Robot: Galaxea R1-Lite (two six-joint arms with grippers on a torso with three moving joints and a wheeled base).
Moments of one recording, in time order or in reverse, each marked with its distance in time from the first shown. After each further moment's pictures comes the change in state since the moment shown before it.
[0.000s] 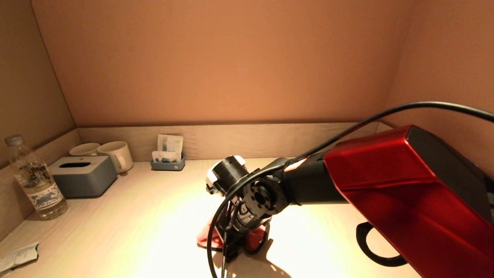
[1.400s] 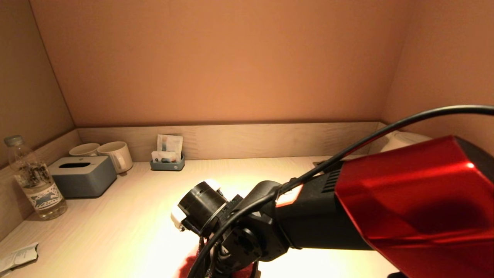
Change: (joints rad) left arm 0.000 0.000 0.000 0.001 0.000 0.000; right arm 0.190 -0.079 0.099 0.007 0.002 -0.003
